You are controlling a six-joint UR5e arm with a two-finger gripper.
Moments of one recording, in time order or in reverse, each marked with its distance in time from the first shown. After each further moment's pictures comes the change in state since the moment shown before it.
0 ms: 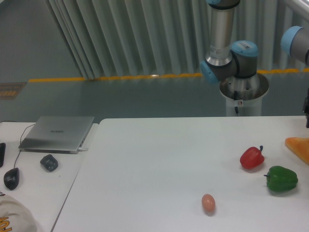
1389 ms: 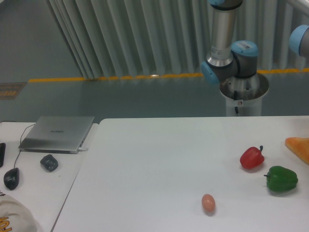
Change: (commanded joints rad) arm 0.017 0.002 -0.008 -0.002 0.008 0.006
